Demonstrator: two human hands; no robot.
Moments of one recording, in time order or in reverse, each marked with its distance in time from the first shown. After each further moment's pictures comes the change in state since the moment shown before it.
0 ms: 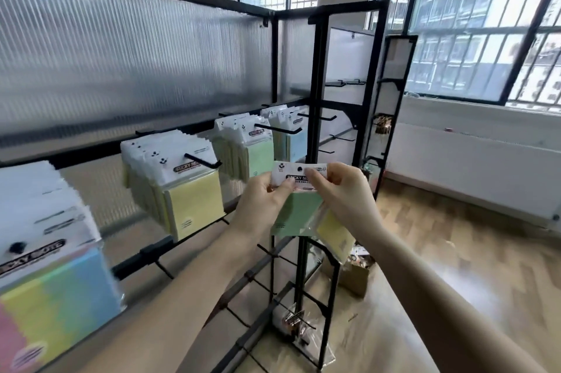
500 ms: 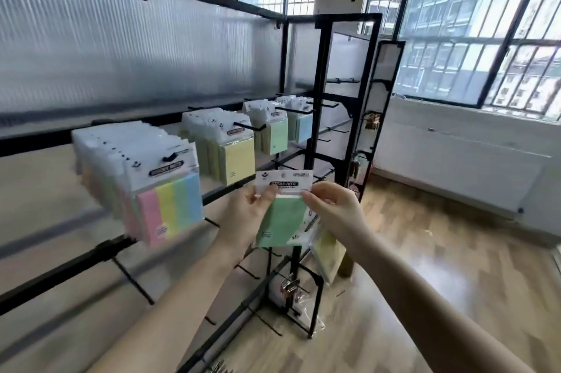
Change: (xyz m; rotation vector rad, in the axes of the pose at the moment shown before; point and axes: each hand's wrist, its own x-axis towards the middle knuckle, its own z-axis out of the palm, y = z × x) left_hand -0.128 0.006 -0.064 -0.087 0.064 -0.073; right_hand -0.126 -0.068 0.012 0.200 -0.148 0.194
